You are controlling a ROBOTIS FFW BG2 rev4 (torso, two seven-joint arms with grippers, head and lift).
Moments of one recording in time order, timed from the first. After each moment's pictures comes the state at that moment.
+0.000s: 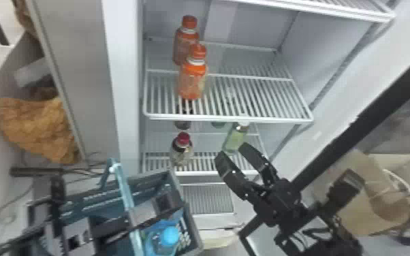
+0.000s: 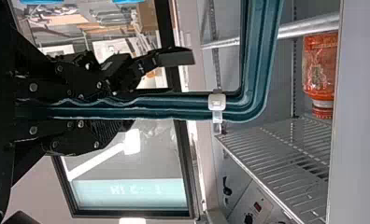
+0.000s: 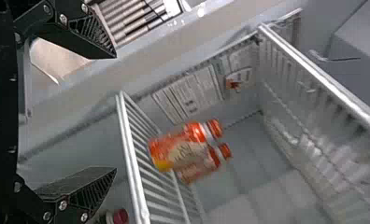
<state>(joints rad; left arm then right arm) 0.37 0.07 0.08 -1.90 1.16 1.25 -0.78 0.66 -0.15 -0.12 -2.12 -0.59 0.11 0.61</state>
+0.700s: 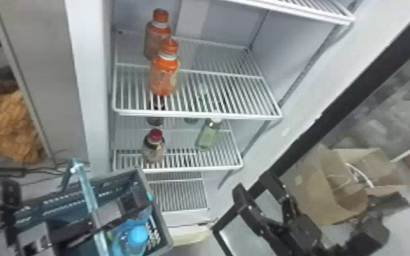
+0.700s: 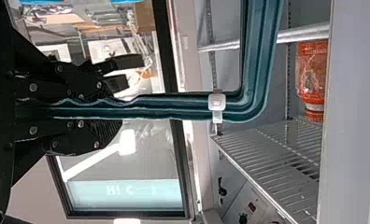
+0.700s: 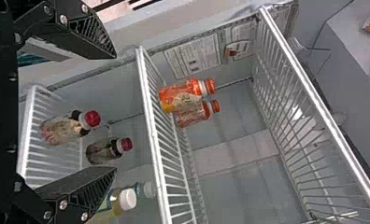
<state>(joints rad) 0.38 0.07 0.10 -1.90 1.17 1.24 -0.78 0.93 -0.11 -0.28 -2.15 -0.52 -0.11 0.64</state>
